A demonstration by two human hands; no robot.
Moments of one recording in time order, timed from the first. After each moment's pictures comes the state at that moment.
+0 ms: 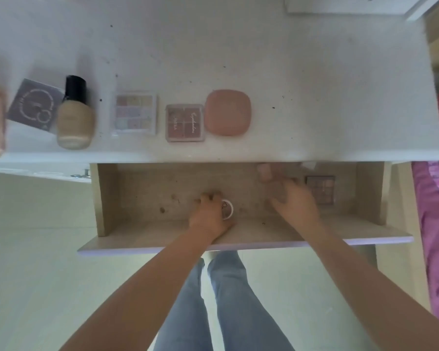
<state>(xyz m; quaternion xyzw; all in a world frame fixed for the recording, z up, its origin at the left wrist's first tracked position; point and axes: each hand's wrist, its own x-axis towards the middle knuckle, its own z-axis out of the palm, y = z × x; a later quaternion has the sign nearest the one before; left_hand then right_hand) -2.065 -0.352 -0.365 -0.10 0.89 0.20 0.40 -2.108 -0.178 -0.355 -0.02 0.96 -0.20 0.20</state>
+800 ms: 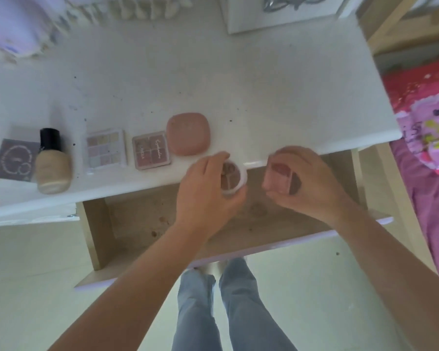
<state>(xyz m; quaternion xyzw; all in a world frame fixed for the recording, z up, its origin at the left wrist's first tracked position) -2.104 -0.319 -0.254 0.00 0.95 0.31 0.05 -2.128 -0.132 -0.285 -0.19 0.94 -0.27 0.04</state>
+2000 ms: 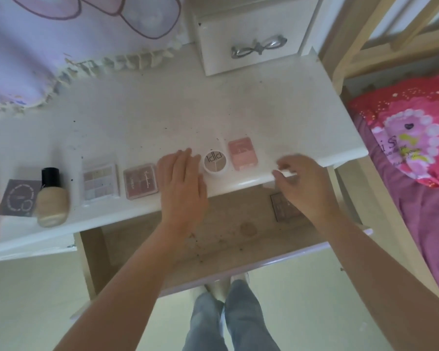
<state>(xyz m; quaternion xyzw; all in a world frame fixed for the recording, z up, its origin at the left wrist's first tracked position) -2.145 -0.322 -0.285 0.08 0.97 0.19 -0.13 -2.146 -0.111 -0.270 -0.01 0.94 -0.35 -0.02</state>
